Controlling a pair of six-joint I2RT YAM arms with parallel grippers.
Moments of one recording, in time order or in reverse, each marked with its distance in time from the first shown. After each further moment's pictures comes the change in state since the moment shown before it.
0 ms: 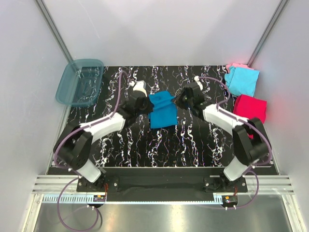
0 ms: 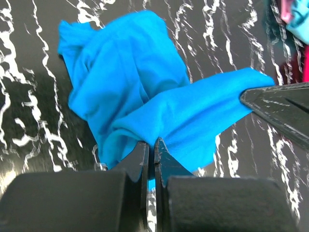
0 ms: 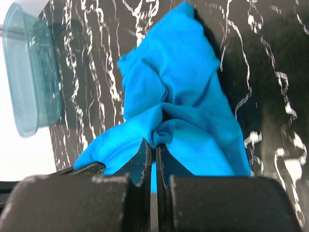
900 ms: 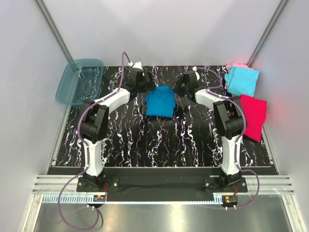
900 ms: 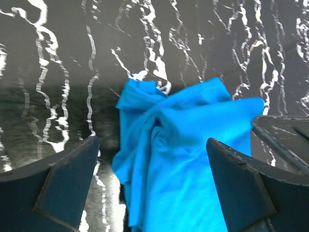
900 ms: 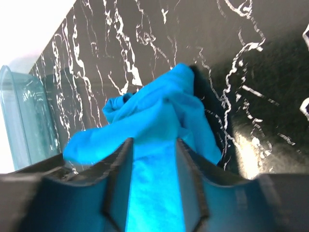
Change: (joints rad) left arm 0.212 0.470 0.556 -0.150 0.089 0.103; right arm -0.124 0.497 0.422 0.070 -0.089 0.008
